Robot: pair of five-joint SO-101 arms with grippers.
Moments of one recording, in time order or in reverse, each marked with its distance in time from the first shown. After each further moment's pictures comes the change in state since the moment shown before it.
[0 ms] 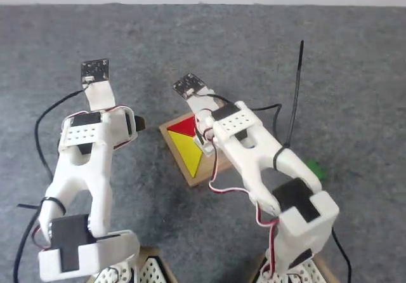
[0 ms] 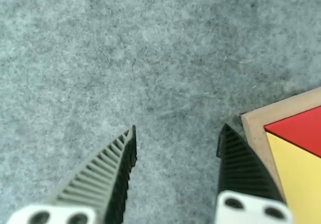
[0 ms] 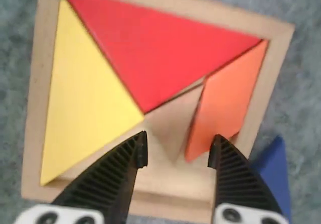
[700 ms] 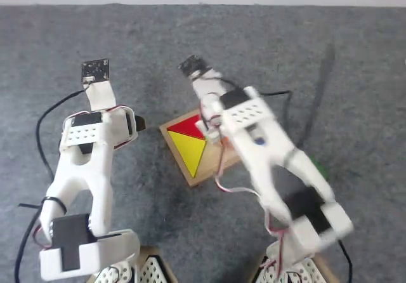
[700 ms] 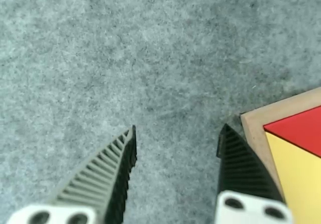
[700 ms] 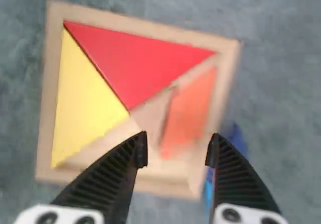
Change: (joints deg) left arm 0.0 0.0 0.0 0.0 -0.1; right arm 4.4 -14.7 -3.3 12.7 0.1
